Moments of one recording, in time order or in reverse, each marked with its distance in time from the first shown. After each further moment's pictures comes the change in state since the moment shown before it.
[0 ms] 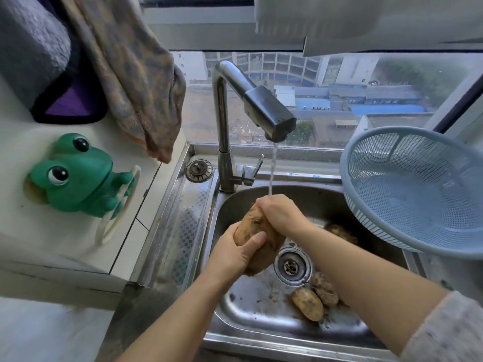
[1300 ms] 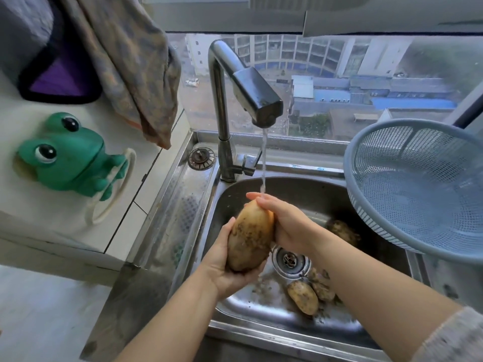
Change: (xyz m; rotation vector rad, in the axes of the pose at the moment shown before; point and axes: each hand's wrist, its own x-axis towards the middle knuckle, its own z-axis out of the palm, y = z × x) left_hand -0.010 -0.006 0.018 -0.958 0.062 -0.658; right_hand -0.013 0.034 -0.002 0.912 -0.463 0.100
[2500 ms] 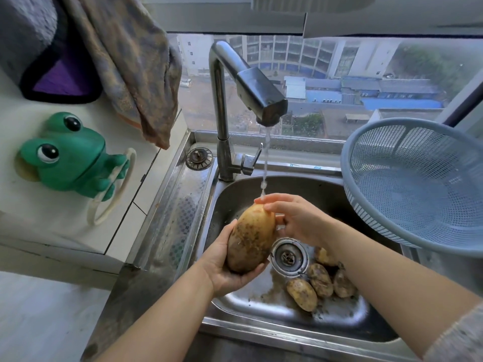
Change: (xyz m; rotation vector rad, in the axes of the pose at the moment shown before) left_hand -0.004 0.007 -0.005 0.090 -0.006 -0.150; right_hand -0.012 -0.013 -0.019 -0.246 0.039 -0.005
